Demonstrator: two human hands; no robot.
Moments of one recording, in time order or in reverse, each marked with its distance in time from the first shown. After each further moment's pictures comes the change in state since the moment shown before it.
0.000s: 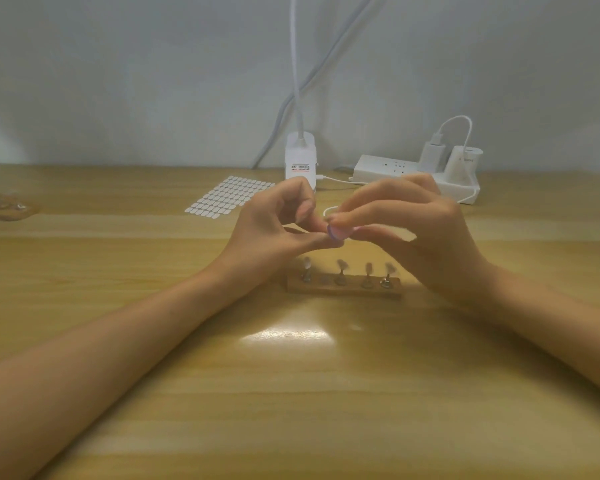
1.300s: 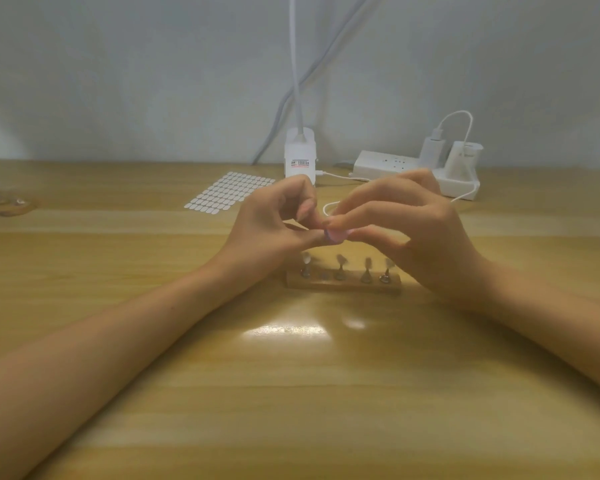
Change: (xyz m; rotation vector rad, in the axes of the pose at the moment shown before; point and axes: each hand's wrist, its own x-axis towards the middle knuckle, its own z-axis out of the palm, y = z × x) left_hand -0.001 0.002 0.001 0.043 -0.012 -0.016; right_hand -0.001 -0.003 0.002 -0.093 0.022 -0.057
